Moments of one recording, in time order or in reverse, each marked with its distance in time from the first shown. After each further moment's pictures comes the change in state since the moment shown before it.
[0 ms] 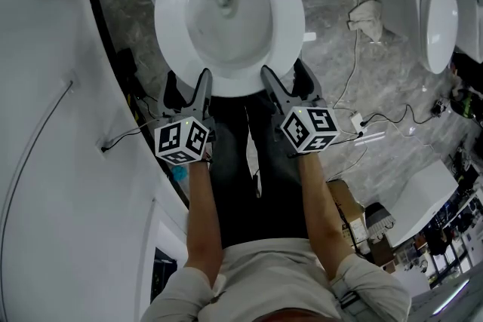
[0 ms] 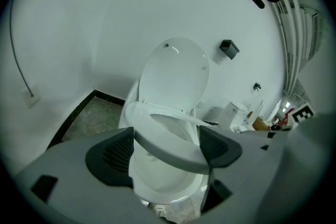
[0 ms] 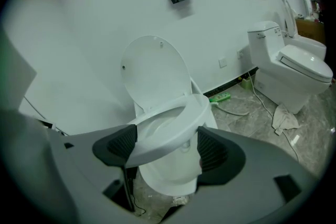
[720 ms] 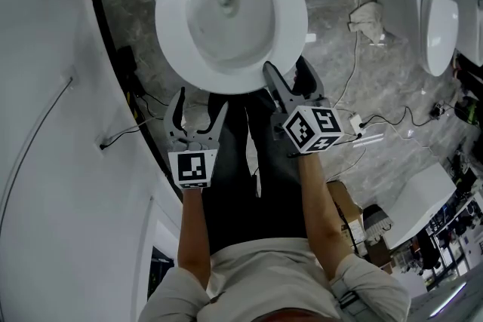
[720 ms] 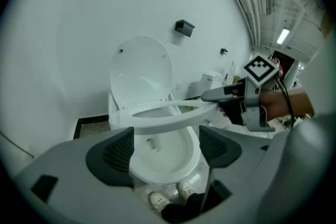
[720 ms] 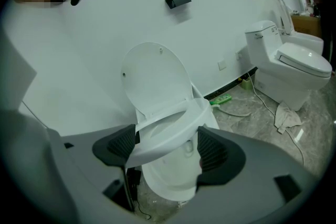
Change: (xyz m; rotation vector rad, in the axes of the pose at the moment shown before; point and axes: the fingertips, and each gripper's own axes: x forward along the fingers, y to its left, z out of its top) left arm -0.051 -0.053 -0.018 0.493 0.100 -0.141; right arm -0.004 0.006 0.017 0.042 -0.048 0.014
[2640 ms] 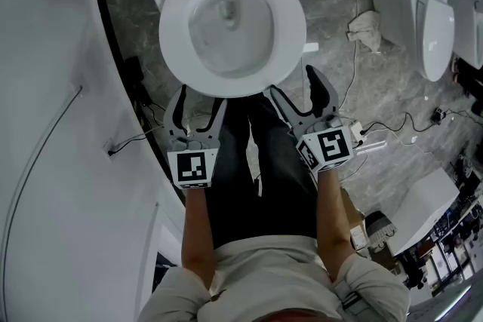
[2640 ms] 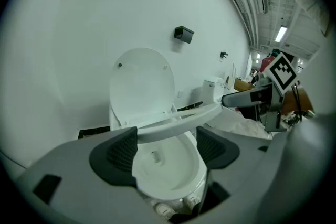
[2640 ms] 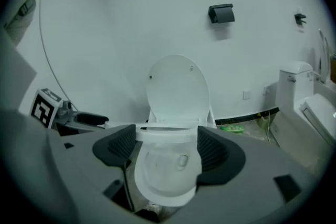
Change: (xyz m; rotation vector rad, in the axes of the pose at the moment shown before) left arm 0.006 0.013 0.061 0.026 -0.058 0.019; right arm -0.036 0.034 0.051 -0.404 -0.030 0.147
